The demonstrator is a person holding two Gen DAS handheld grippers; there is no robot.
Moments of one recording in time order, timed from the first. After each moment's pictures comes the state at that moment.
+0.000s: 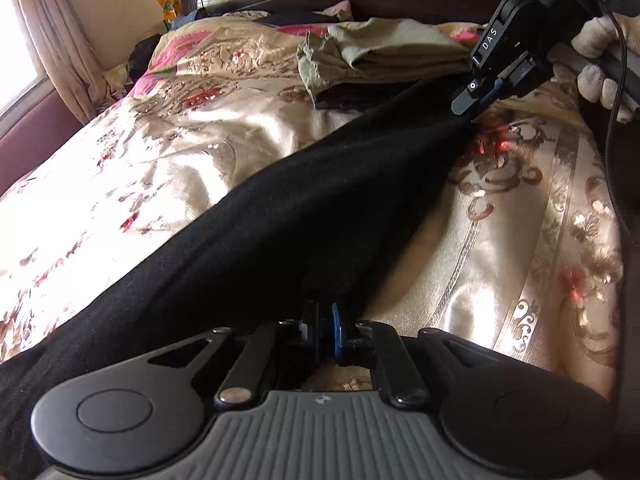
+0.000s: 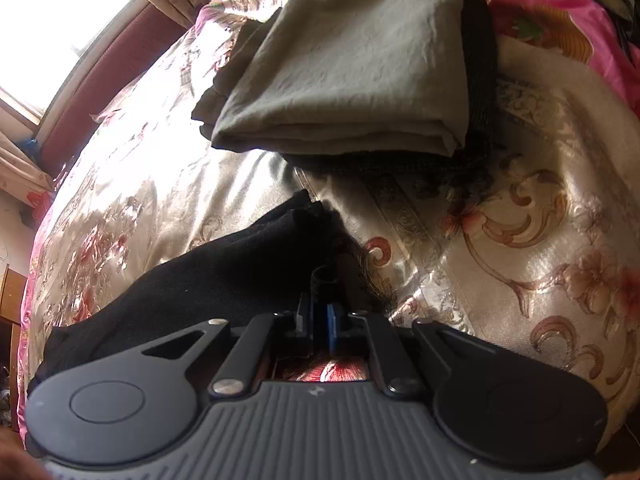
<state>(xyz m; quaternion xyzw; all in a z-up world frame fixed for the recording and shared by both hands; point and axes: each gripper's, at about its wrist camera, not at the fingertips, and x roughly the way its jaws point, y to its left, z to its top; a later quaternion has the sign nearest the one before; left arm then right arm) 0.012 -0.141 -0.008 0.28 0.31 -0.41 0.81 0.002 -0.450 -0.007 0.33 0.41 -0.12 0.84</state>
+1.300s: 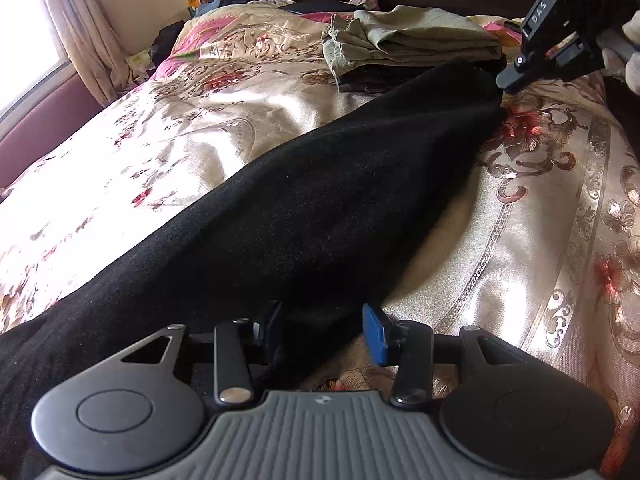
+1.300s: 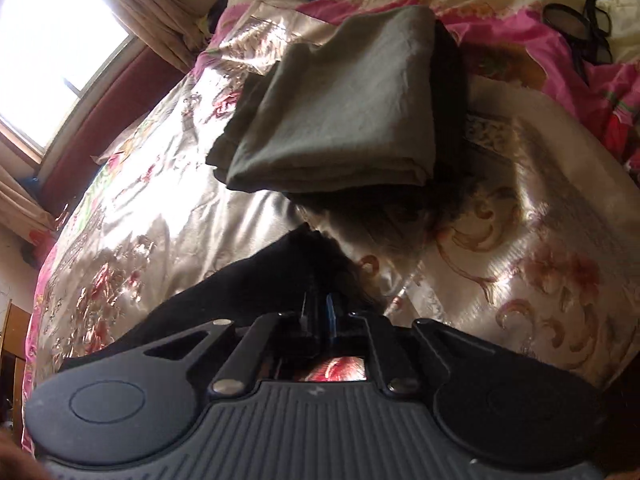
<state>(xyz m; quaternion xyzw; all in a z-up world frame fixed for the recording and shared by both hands) 0.018 -0.145 -0.033 0.27 0.33 -0.38 0.82 -0.019 -0.448 -0.017 0.37 0.37 -0.15 0.84</state>
